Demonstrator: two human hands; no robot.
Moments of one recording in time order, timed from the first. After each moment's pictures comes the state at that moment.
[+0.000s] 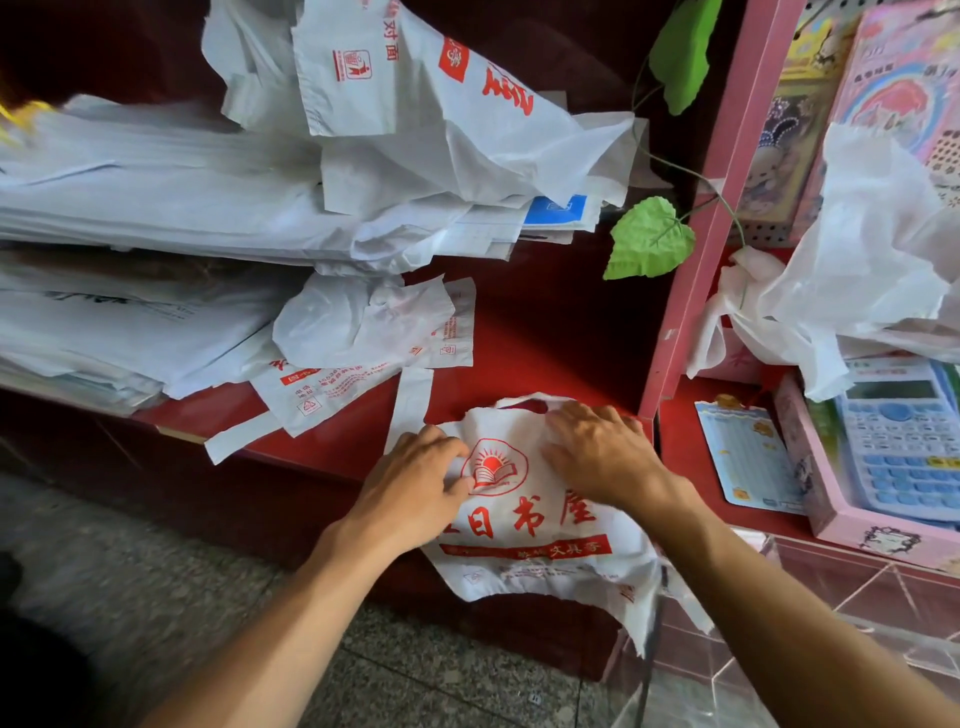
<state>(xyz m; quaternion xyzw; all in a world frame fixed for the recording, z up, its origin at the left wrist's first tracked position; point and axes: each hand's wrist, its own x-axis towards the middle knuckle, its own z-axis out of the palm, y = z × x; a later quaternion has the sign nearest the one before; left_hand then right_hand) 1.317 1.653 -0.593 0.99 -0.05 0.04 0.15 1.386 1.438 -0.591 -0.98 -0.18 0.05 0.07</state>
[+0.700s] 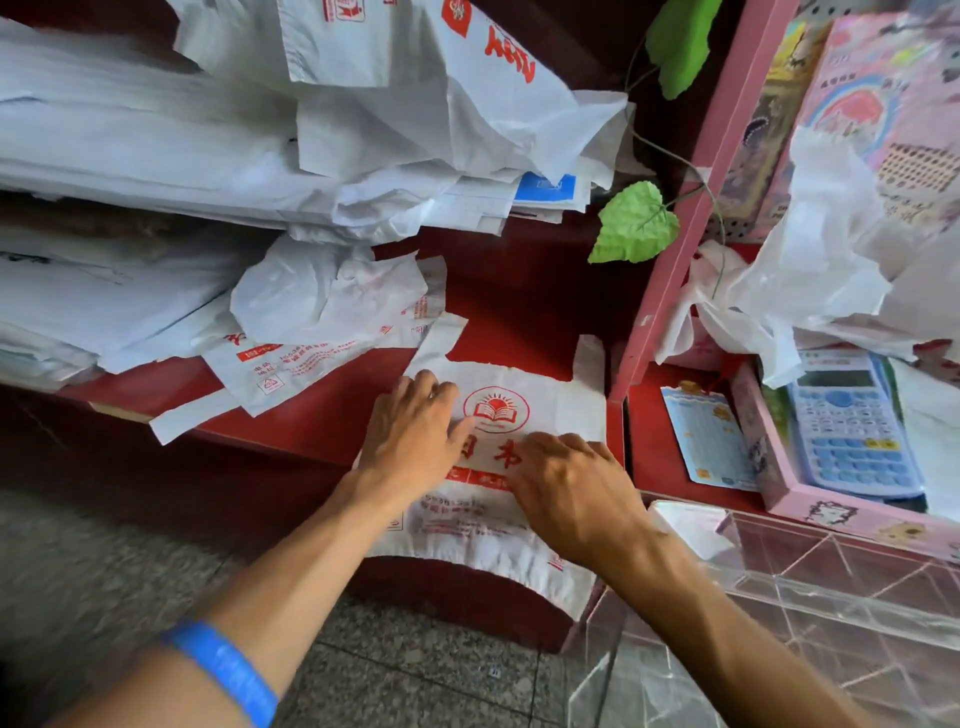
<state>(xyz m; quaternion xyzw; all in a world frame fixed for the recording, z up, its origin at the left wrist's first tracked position) 1.351 1.633 -0.597 0.99 -0.04 0.10 0.05 1.319 1.442 -0.593 -0.97 -0.24 -0.01 0.03</state>
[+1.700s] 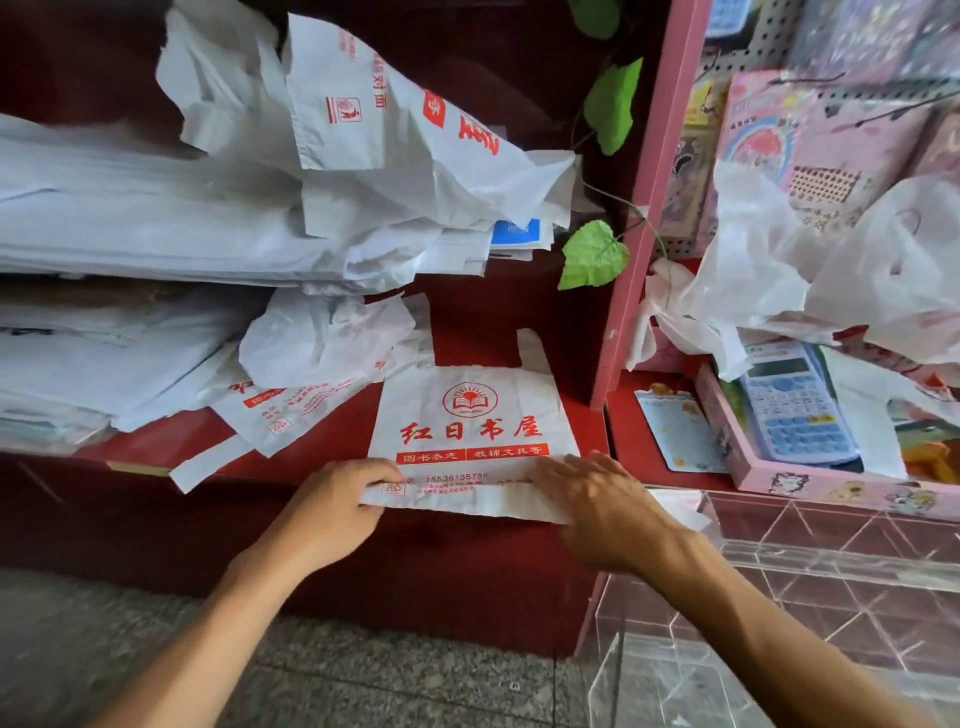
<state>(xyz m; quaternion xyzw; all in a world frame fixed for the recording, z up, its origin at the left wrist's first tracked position) 1.293 1.720 -0.591 0.96 -0.10 0.05 0.24 1.299 1.419 -0.587 -0.97 -0.26 0.03 0.02</state>
